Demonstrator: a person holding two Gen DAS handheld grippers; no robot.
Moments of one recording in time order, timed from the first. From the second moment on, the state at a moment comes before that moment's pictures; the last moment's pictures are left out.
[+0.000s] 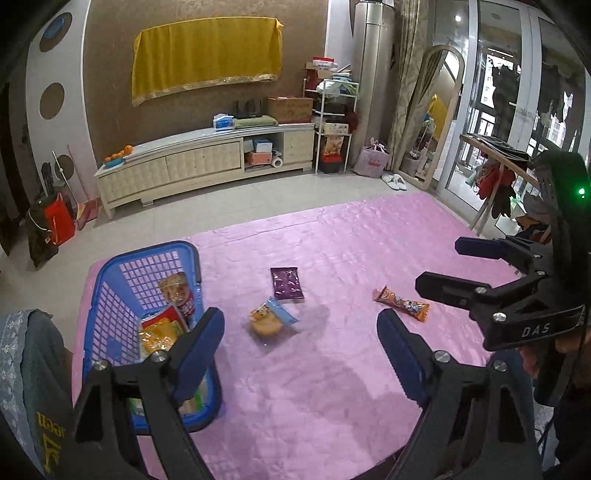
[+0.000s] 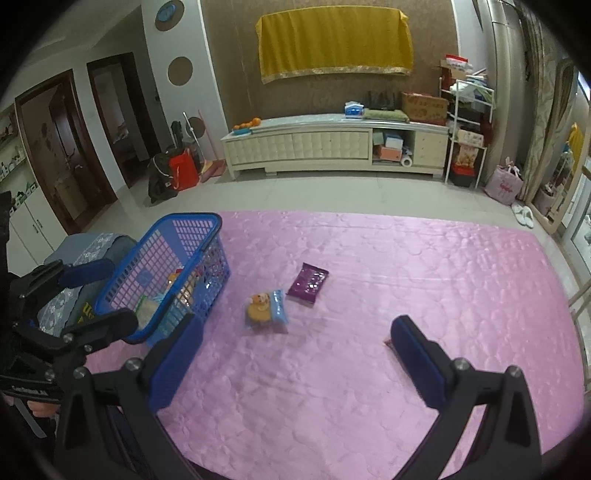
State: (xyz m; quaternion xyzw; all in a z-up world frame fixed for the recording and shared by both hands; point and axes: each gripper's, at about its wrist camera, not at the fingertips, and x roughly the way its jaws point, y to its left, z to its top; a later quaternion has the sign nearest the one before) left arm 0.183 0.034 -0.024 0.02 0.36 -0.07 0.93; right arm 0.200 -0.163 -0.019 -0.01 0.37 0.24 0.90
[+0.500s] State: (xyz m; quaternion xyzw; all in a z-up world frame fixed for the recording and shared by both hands) left arm 0.226 0.003 -0.047 0.01 0.39 -0.04 0.92; right arm 0.227 -0.193 -0.039 -0.02 0.40 0.24 0.89
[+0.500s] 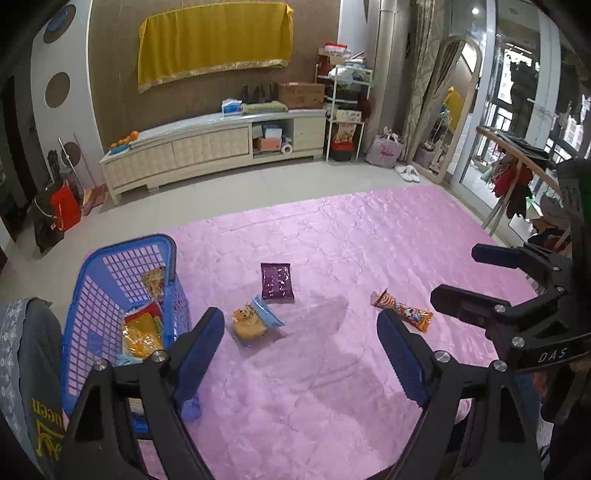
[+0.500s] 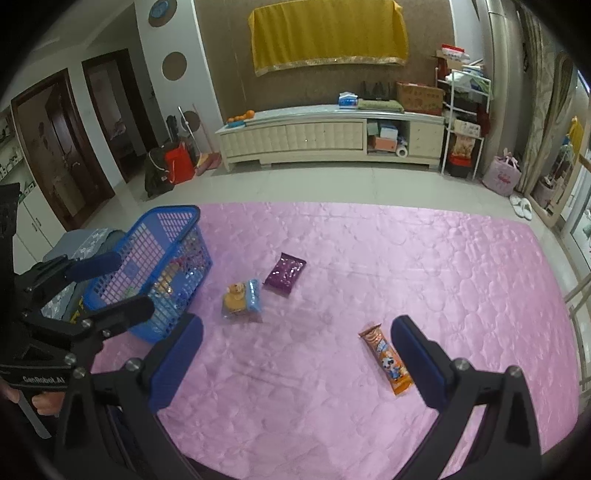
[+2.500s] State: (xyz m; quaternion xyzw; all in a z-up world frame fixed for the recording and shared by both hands) left arm 0.322 0.023 -0.153 0.01 0.49 0.08 0.87; right arm 0.373 -0.159 -0.170 0.03 0.52 0.24 0.82
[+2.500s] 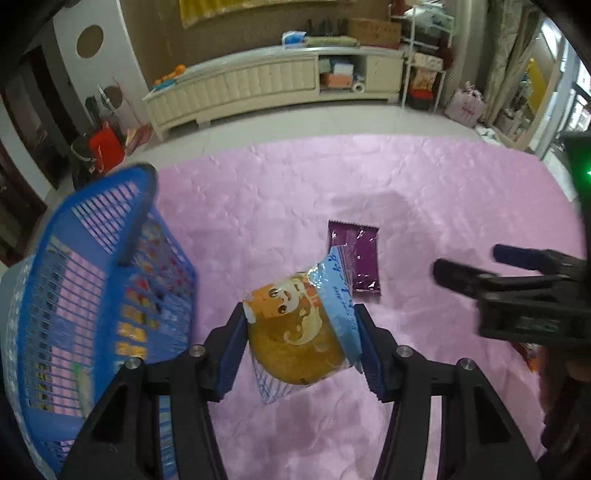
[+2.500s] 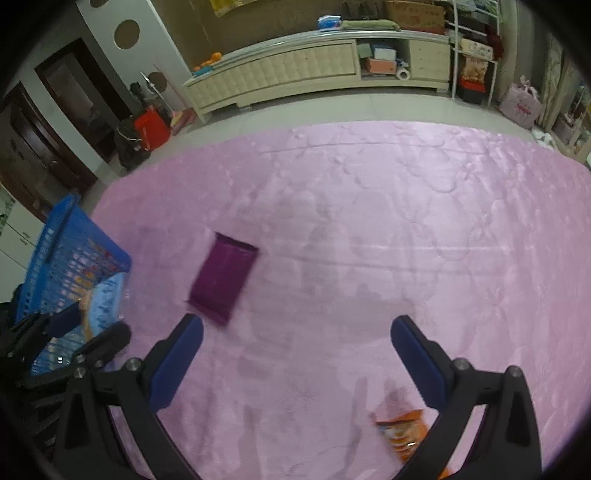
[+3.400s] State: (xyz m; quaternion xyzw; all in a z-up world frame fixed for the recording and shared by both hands) left arm 0.263 0.179 -0.101 -0.02 0.45 0.18 0.87; right arm 0.409 -0.029 -0.211 -0.02 0.57 0.22 0.79
